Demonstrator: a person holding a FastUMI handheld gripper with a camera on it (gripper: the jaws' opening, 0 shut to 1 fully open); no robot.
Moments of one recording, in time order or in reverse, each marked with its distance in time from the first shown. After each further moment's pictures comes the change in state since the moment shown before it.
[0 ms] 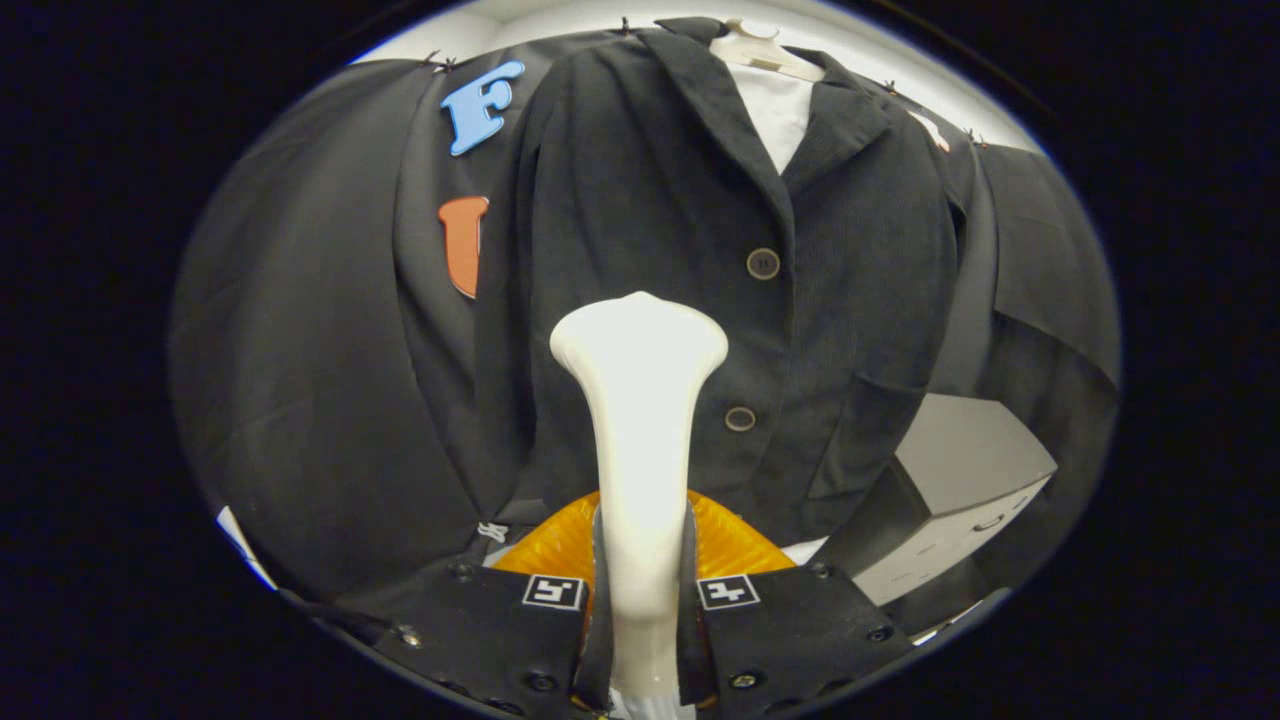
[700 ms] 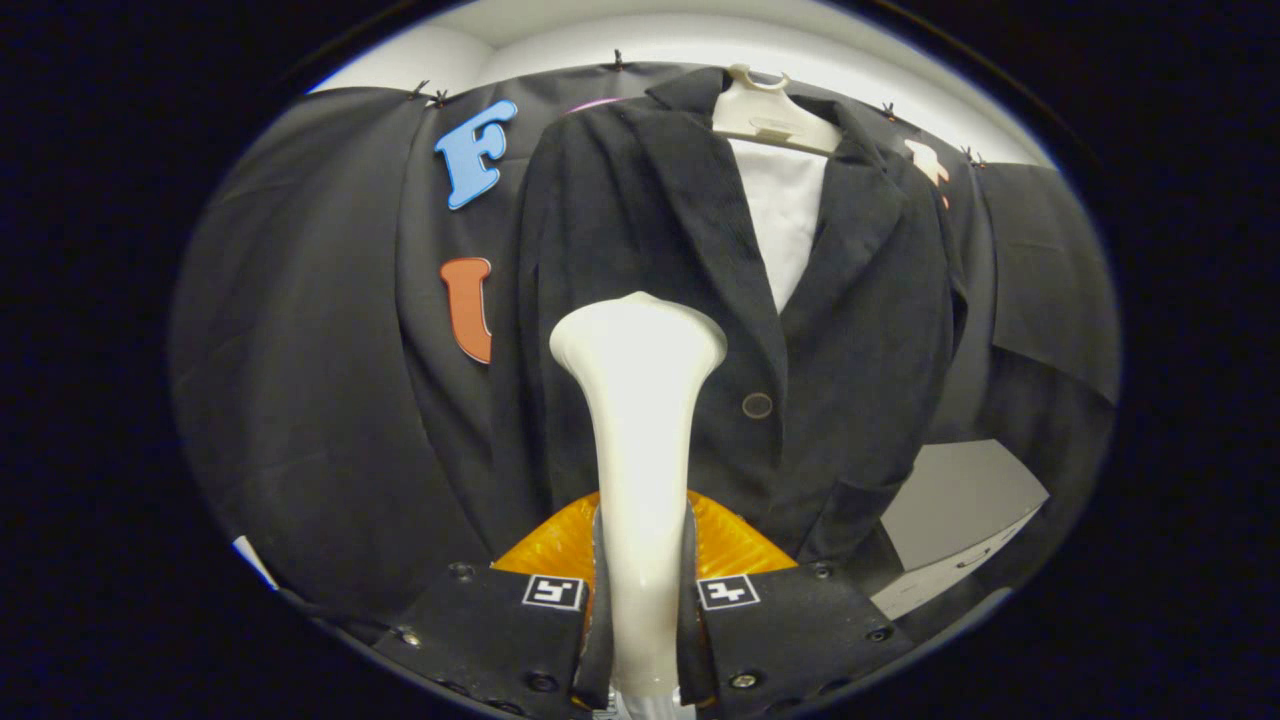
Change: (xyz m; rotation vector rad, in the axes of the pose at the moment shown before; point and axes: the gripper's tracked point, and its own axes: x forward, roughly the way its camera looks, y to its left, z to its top) arm -0.023 0.006 0.096 0.034 -0.117 0.011
